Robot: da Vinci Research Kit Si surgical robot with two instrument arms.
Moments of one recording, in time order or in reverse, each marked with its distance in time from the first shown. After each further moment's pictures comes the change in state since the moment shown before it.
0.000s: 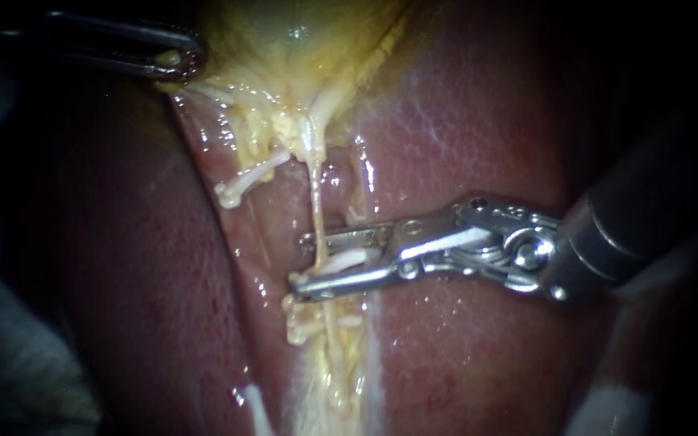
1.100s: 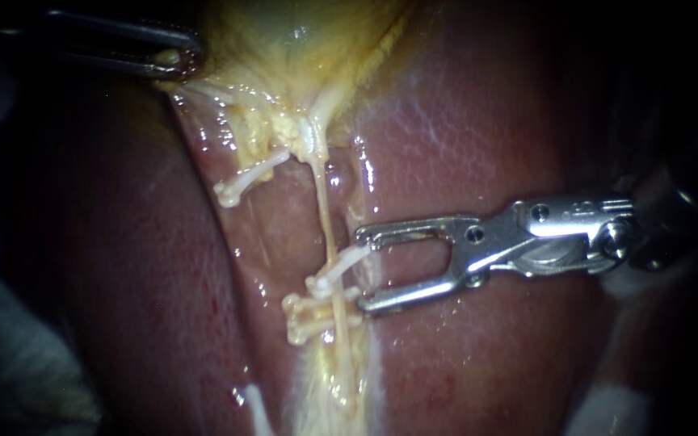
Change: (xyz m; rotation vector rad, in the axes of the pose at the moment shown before) right arm 0.000 -0.003 -0.006 0.002 -0.034 -0.299; left arm 0.000 0.000 0.000 -0.001 0.000 0.000
